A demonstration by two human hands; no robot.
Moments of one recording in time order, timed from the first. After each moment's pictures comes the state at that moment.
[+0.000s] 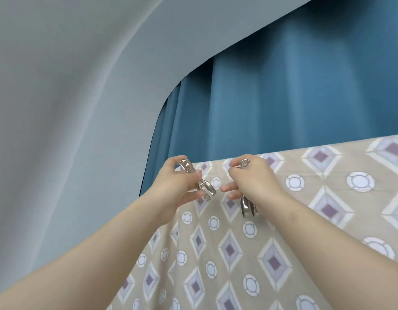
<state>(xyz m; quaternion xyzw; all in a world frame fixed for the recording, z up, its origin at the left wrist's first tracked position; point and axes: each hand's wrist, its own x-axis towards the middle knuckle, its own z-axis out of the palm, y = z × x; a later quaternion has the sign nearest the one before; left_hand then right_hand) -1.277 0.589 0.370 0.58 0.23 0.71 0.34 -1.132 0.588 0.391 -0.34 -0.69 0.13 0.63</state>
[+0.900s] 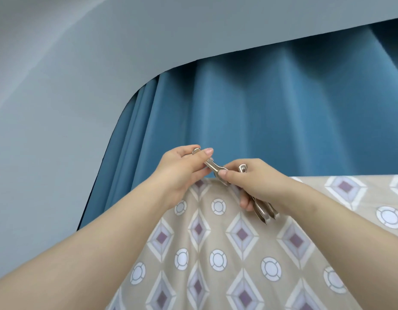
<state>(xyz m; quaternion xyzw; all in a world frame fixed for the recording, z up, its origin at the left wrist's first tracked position) -1.346 0.714 0.439 0.62 0.00 0.64 0.45 -1.204 0.657 0.440 -0.51 -0.71 -0.04 0.49</state>
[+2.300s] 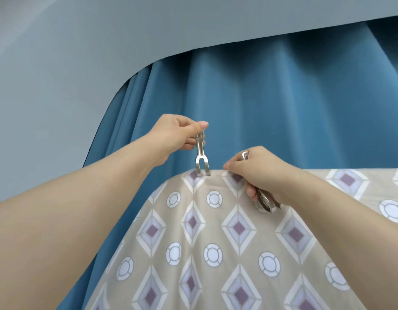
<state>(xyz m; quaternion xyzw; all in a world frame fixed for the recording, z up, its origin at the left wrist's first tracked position) -1.347 0.738 0.485 0.74 0.12 0.63 0.19 -1.194 0.660 0.443 -0.55 -0.66 -0.08 0.51</state>
